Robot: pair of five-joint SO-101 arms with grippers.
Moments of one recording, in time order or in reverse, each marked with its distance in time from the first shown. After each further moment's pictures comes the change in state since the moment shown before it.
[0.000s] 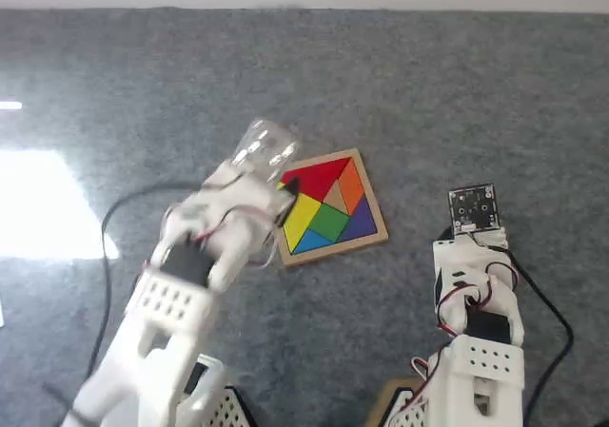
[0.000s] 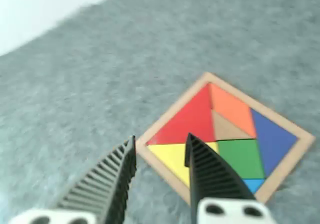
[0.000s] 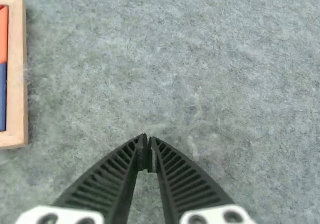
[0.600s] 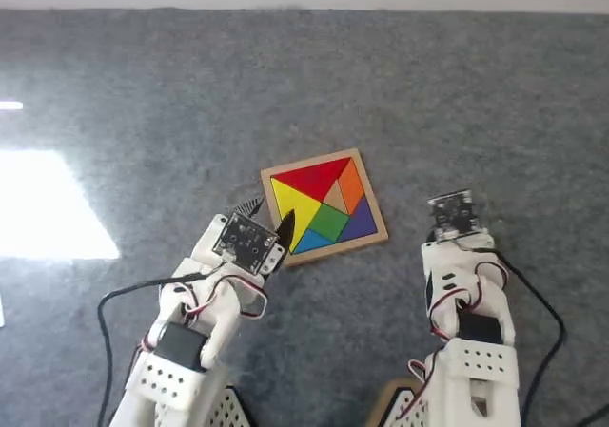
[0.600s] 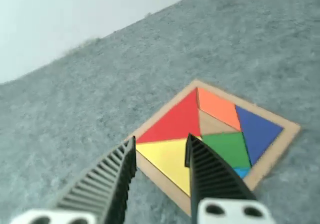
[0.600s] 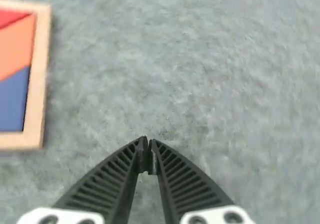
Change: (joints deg) left arm 2.4 -38.8 32.4 -6.2 -0.4; right arm -4.0 0.0 2.9 -5.3 6.1
